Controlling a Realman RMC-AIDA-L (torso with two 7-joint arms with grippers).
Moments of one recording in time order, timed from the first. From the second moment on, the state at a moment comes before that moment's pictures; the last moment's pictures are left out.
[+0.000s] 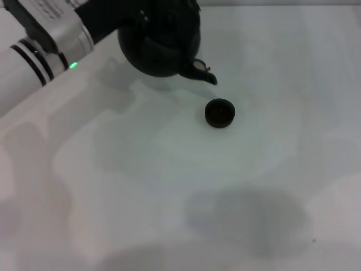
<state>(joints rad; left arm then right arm) -0.81 -2.09 0.57 0.07 1.43 1.15 -0.23 0.69 2.02 -0.67 -0.11 -0.40 -0.92 0.24</state>
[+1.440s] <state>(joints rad) -0.88 -2.09 0.60 -0.02 1.43 1.12 0.16 0.70 2.02 -0.67 -0.11 -0.38 -0.92 0.24</state>
